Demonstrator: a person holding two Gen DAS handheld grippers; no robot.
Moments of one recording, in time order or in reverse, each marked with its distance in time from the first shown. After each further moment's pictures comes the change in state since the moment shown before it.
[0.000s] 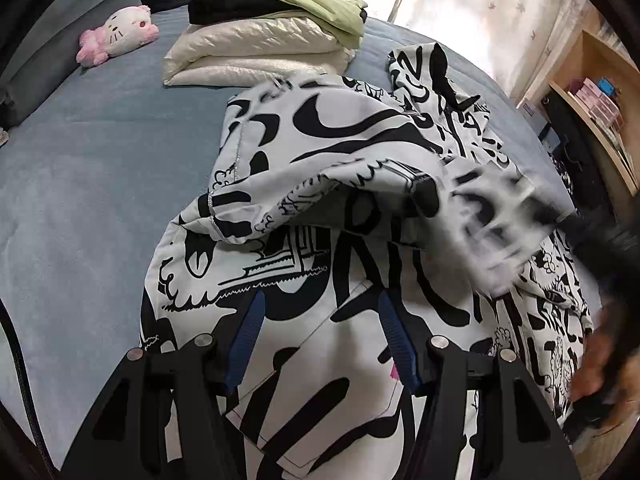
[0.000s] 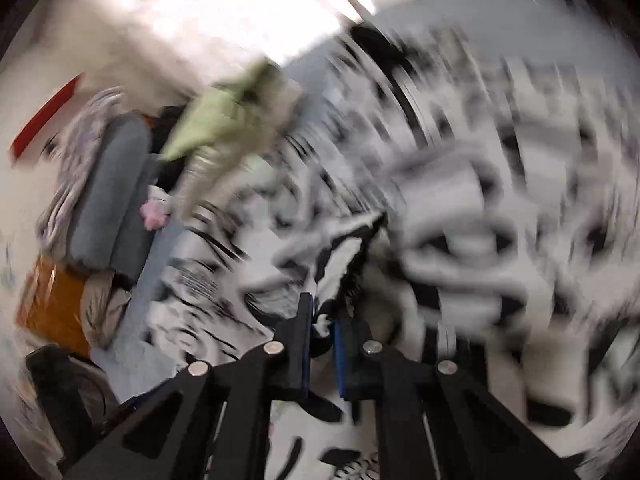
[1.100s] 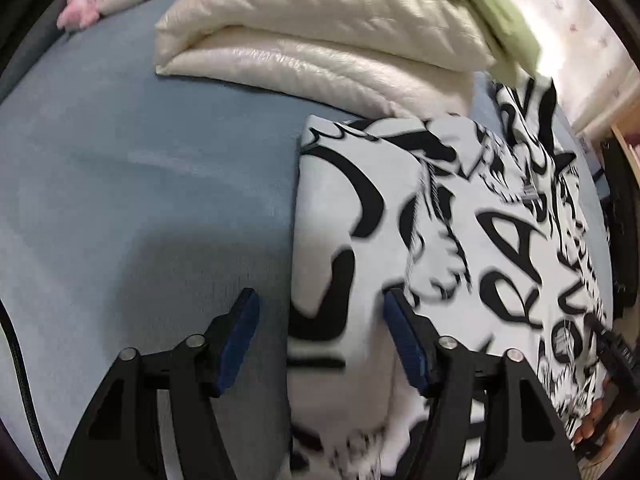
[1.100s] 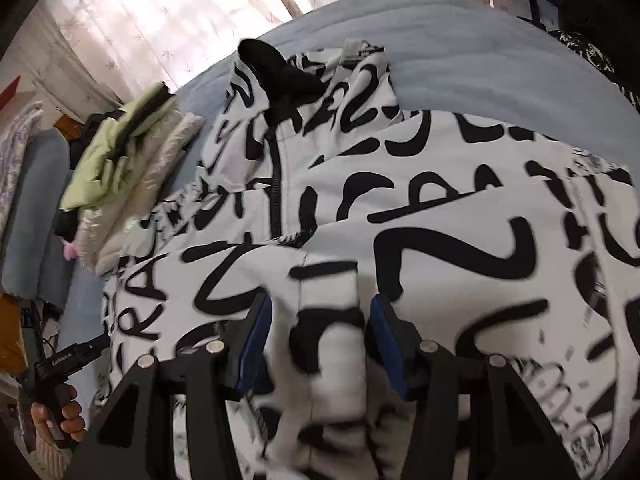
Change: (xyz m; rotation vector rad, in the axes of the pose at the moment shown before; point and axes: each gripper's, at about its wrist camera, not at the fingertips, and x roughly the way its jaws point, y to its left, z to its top) left arm 0.142 0.076 0.153 -0.167 0.135 0.039; right arm 0.079 -0.130 0.070 0.115 0.173 -0.244
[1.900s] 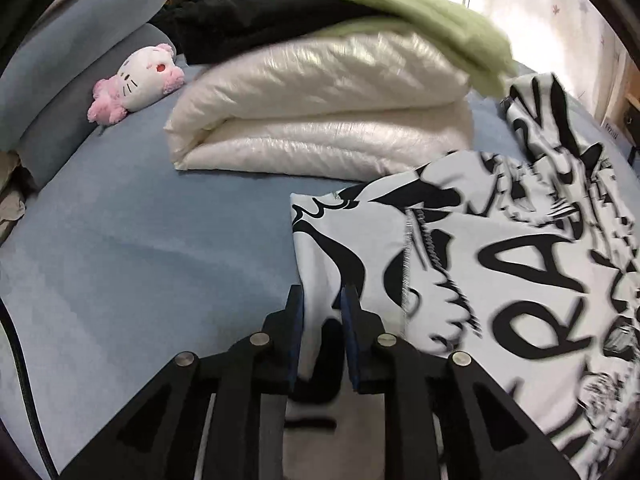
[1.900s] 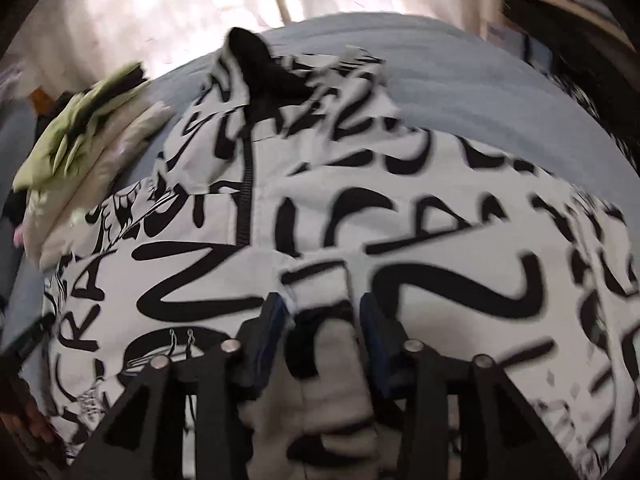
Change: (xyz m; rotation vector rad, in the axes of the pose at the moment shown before) left arm -0.008 -0.057 -0.005 0.150 -0.287 0.247; right arm 0.009 0.016 0.000 -0.048 -0.114 -0.227
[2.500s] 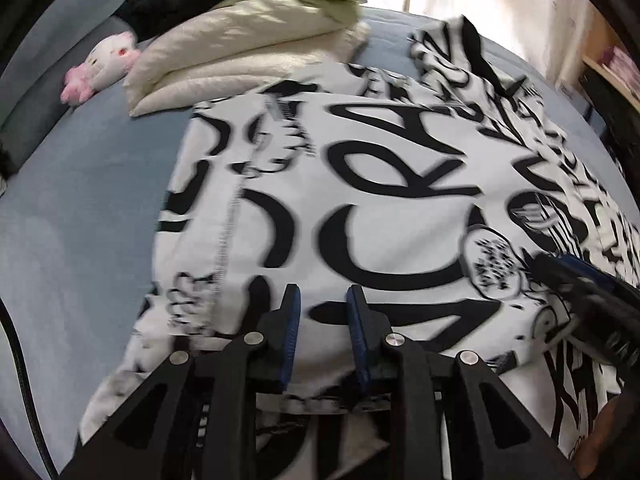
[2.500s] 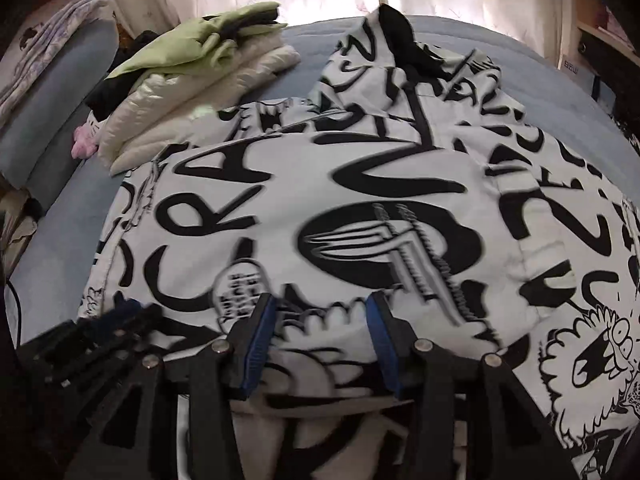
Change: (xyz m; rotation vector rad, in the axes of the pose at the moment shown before) left arm -0.046 -0.055 -0.092 0.049 0.075 -0.101; right arm -0.021 0.087 -0.074 -0.241 0.018 0.161
